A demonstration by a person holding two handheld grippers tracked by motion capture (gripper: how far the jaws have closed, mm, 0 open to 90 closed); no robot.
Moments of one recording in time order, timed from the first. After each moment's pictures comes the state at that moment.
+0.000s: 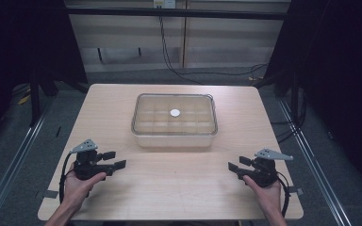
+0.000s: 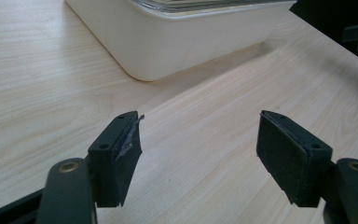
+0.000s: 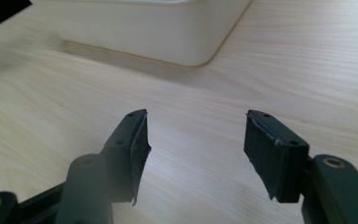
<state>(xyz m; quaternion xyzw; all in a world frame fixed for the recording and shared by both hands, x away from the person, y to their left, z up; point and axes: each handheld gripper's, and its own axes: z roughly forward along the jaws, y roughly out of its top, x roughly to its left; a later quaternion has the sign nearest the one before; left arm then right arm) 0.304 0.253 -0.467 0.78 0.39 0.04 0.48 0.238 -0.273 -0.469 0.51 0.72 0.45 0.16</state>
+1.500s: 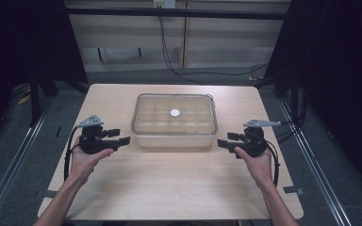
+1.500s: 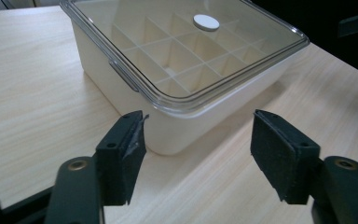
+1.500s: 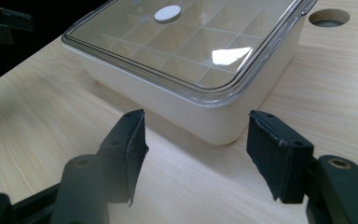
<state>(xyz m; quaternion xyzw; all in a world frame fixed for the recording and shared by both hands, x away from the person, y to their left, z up) 0.358 0.237 -0.427 0.79 0.37 0.07 0.49 0.312 -0.255 -0.426 0.47 0.74 0.47 0.11</state>
